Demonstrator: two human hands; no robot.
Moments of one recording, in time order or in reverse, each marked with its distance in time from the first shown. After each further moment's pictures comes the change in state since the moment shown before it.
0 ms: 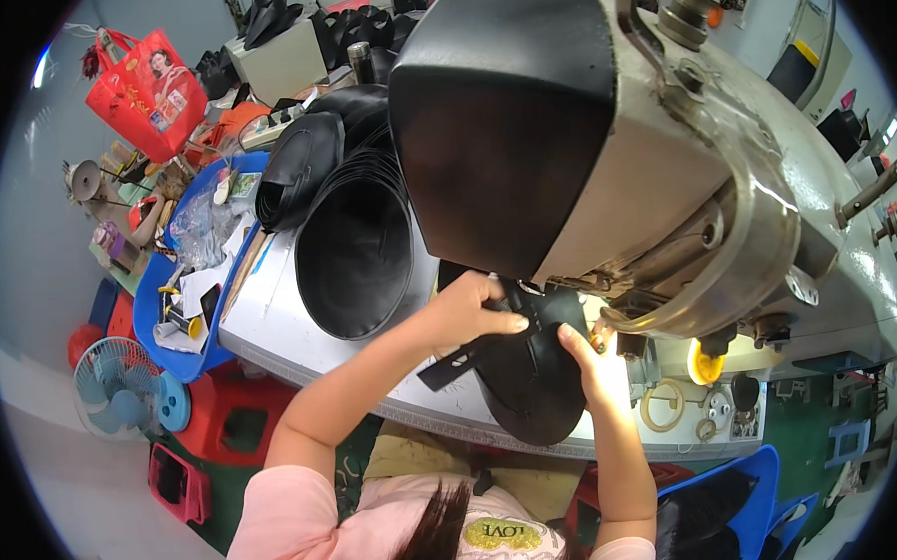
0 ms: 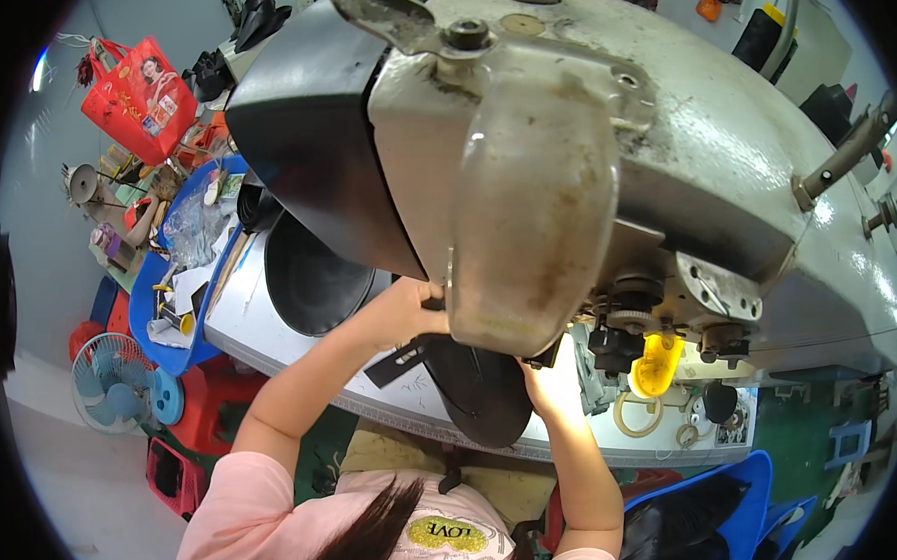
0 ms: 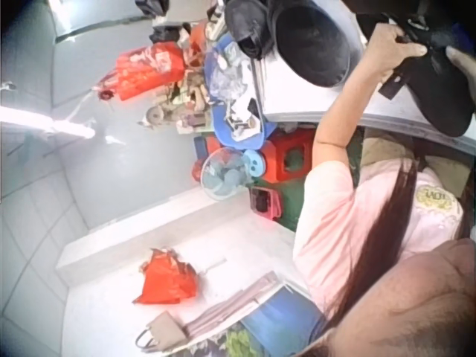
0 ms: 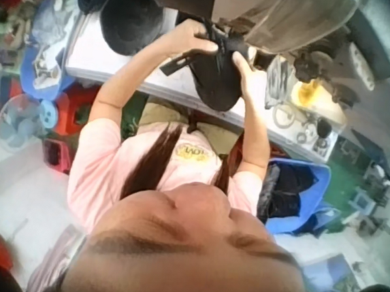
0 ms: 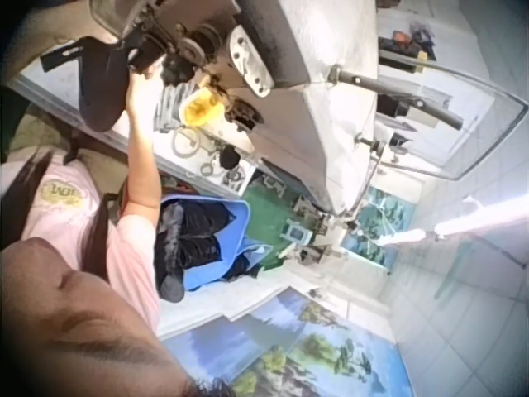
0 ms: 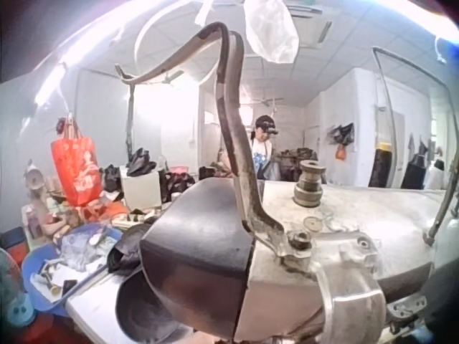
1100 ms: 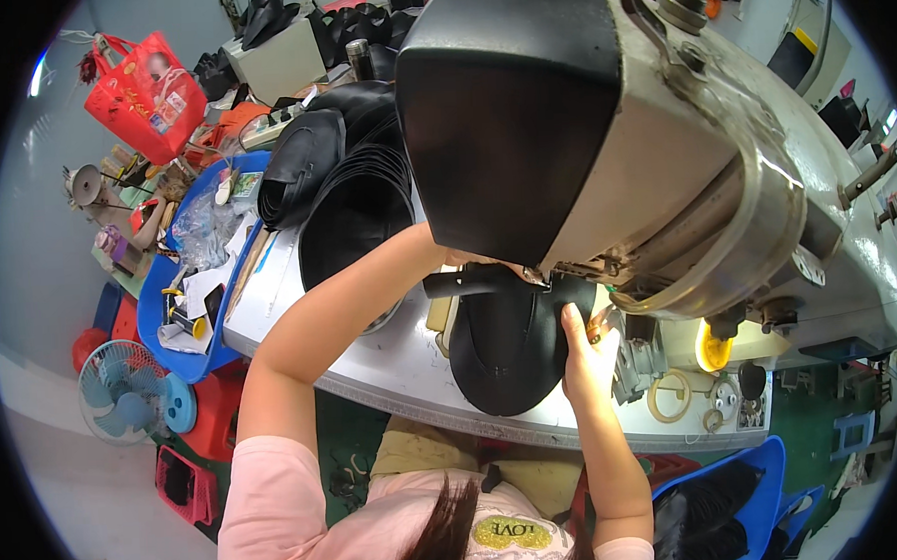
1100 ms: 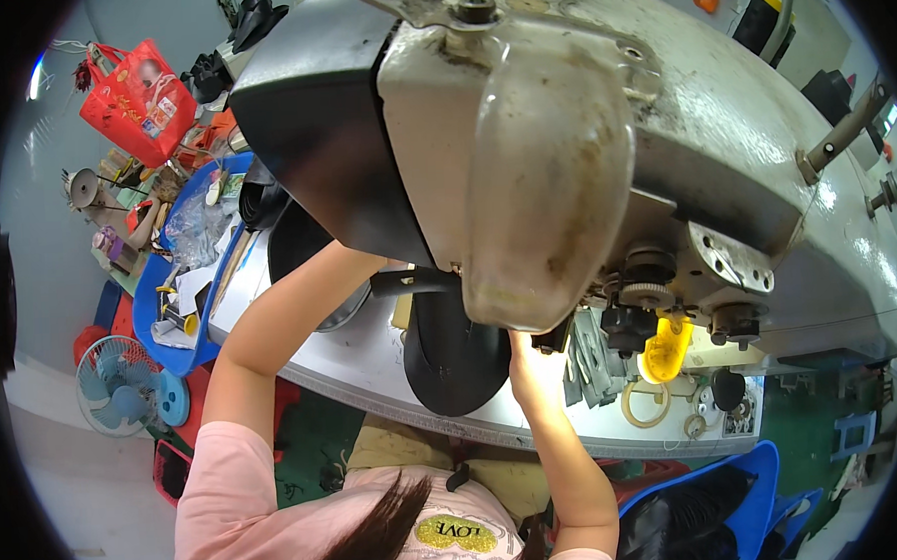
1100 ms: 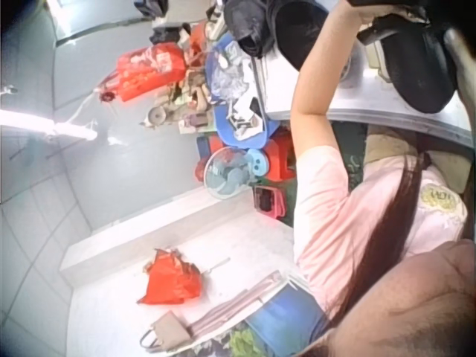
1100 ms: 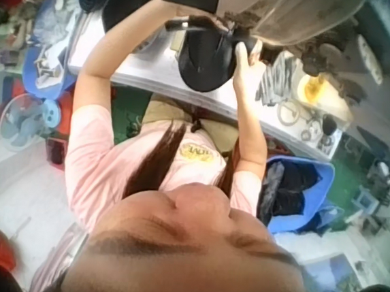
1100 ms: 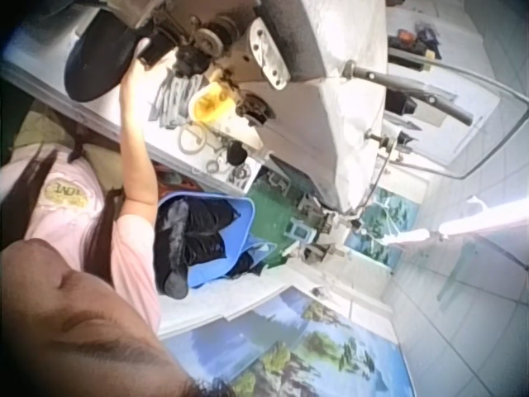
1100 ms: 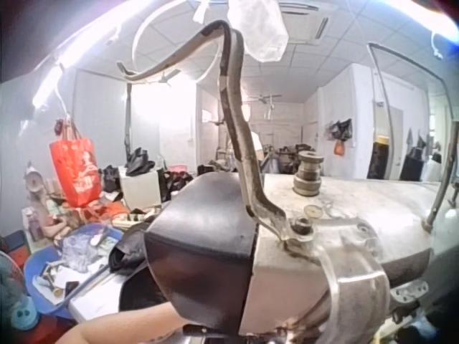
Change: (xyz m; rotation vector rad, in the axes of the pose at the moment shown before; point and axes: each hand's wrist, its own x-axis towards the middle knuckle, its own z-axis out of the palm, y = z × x) left_hand 0.049 0.056 -0.033 0.200 -0.227 -0.196; right_hand 0.001 0.006 0.031 0.250 0.237 -0.203
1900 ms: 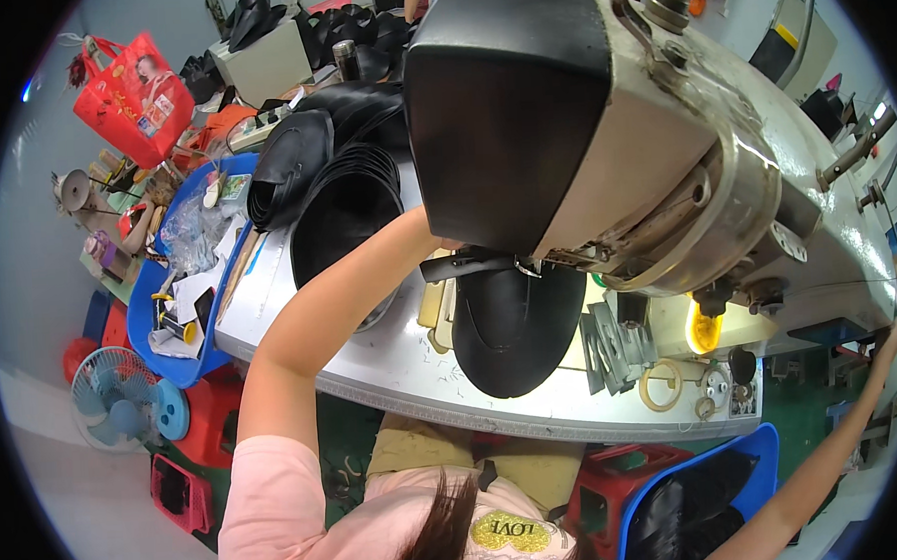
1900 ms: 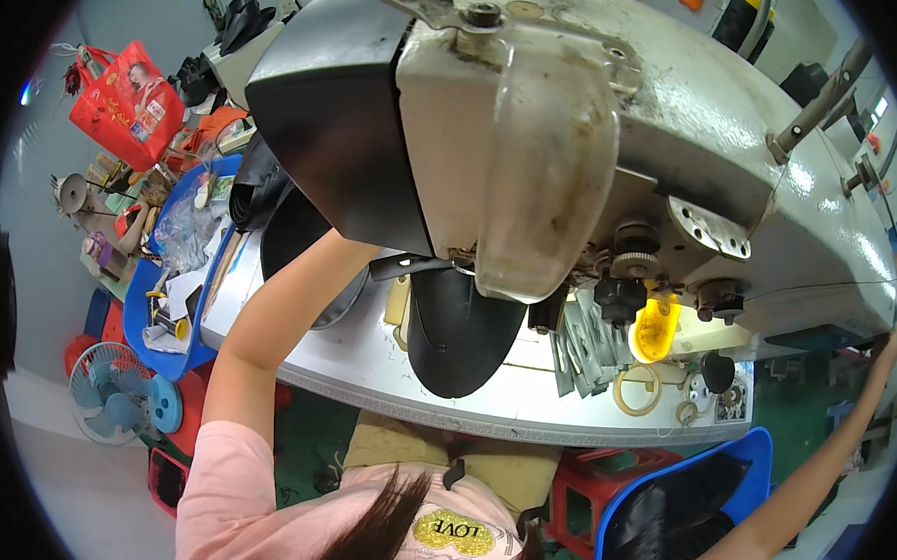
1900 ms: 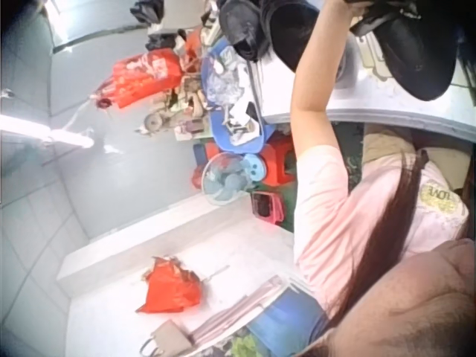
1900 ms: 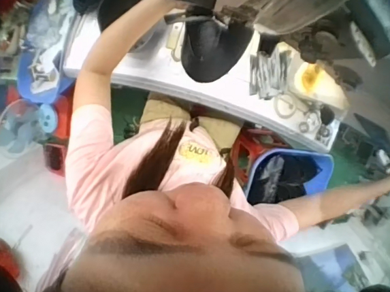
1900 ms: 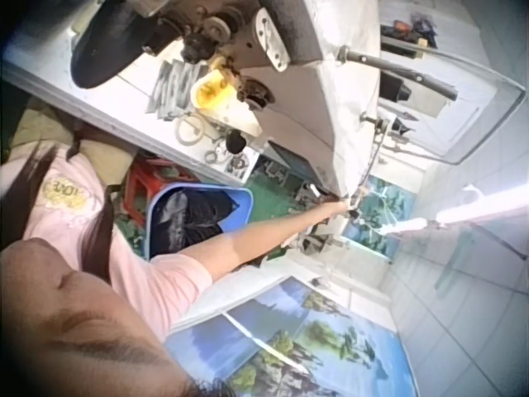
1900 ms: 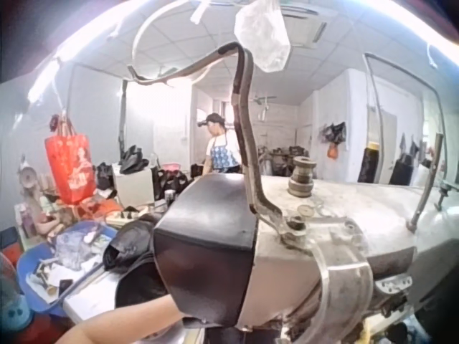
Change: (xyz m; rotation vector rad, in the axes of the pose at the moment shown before) left_hand 0.021 -0.007 -0.014 -0.221 0.037 0.025; right_hand 0.151 -0.271 -0.541 -1.288 0.804 -0.325
